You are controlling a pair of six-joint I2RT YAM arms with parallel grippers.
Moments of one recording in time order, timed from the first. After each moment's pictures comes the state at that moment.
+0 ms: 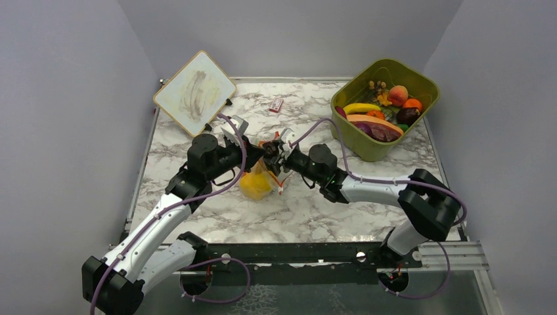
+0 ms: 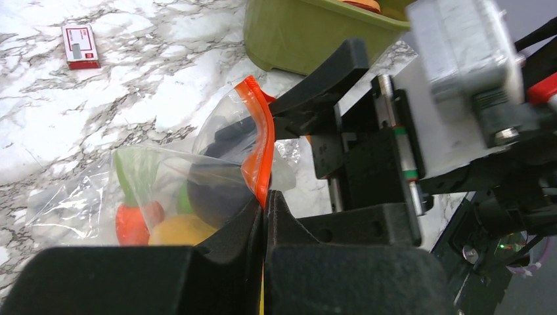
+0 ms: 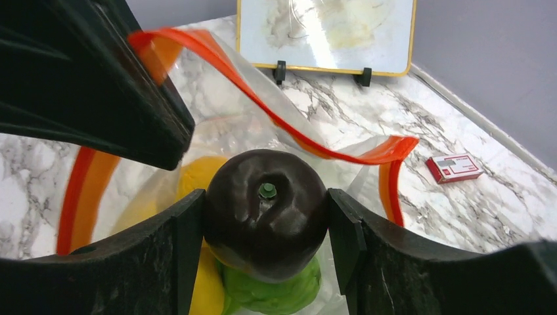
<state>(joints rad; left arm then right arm) -0.51 0.89 0.73 -0.05 0.33 -0.26 0.91 1.56 0.76 0.78 -0.06 -0.17</state>
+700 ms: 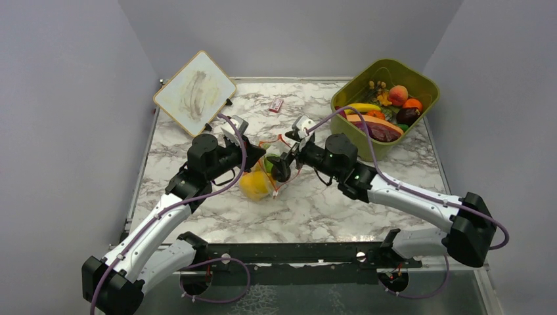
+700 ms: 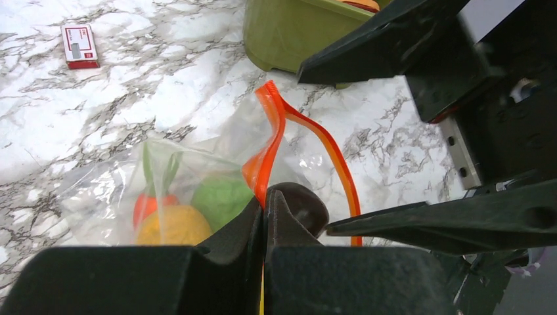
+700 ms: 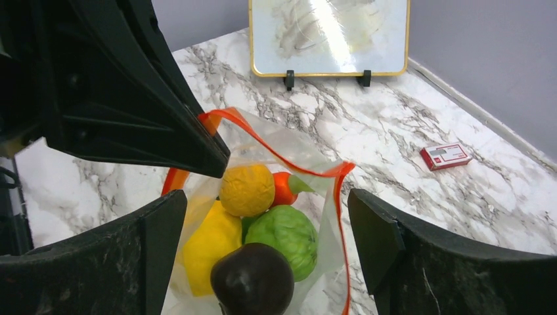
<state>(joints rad) -0.51 0.89 0.73 -0.05 0.33 -0.26 0.91 1.29 0.85 0.38 -0.05 -0.08</state>
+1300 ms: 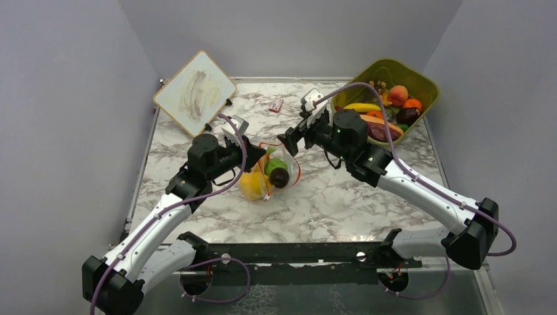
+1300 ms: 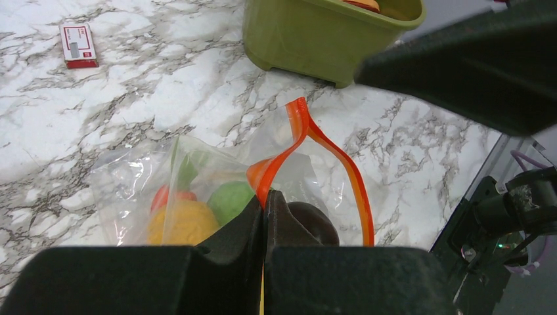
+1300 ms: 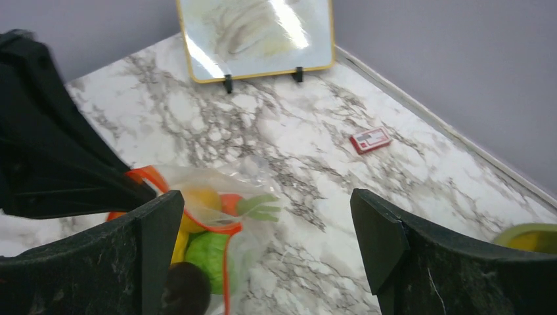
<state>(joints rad) -0.51 0.89 0.73 -0.05 0.33 -0.26 0.84 1.26 1.13 0.00 0.02 -0.10</state>
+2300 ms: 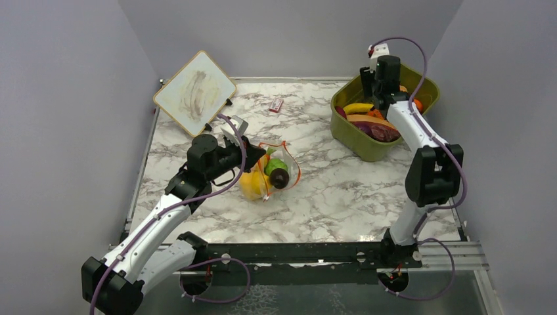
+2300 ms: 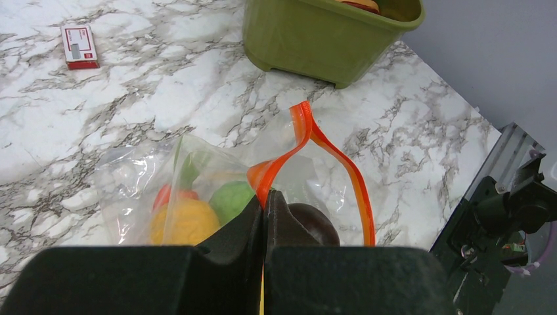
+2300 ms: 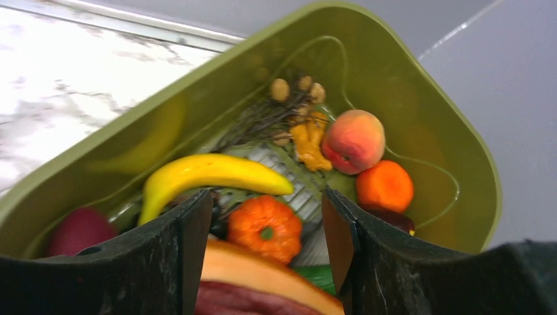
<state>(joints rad) -0.51 0.88 0.73 -0.05 0.33 -0.26 0.14 1.76 1.48 -0.12 0.32 -0.28</state>
